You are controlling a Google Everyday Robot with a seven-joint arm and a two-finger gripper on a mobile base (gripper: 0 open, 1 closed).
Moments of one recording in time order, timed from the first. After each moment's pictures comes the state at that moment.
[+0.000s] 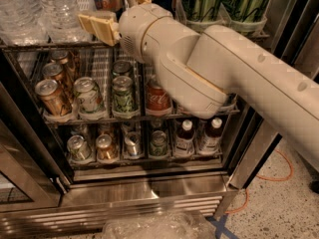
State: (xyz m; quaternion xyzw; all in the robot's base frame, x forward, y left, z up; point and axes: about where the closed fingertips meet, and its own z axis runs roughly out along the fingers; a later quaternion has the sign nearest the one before) arm 0.584 0.091 1.068 -0.28 0.60 0.21 0.71
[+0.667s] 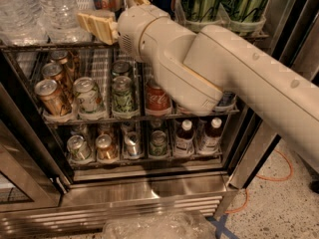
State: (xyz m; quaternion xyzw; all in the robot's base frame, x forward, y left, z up) arm 0.594 0.094 1.058 -0.27 0.62 0.23 0.70
